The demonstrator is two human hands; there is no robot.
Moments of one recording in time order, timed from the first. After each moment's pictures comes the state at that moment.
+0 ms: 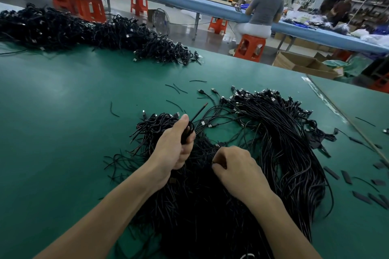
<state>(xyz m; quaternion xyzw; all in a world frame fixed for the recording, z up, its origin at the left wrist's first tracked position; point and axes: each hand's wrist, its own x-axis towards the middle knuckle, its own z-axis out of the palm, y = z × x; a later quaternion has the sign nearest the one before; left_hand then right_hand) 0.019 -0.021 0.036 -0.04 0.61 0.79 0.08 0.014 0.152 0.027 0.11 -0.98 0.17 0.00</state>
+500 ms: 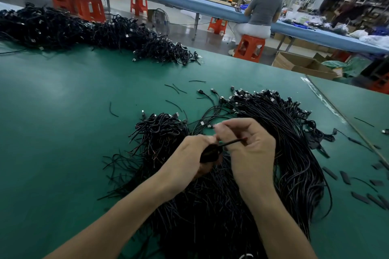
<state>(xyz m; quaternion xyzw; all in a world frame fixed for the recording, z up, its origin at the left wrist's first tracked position) 0.042 -0.001 0.050 0.11 0.68 0.72 0.08 0.029 0.127 0.064 0.10 -0.71 0.67 0.18</state>
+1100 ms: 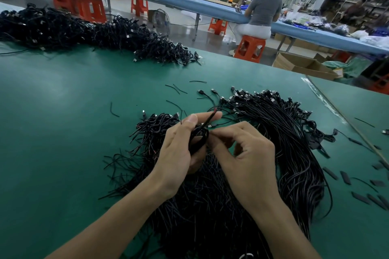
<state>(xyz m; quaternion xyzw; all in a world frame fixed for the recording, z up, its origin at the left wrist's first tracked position) 0.042 -0.004 0.052 0.10 0.58 0.80 -0.06 0.046 0.129 0.076 0.21 -0.84 0.43 0.25</state>
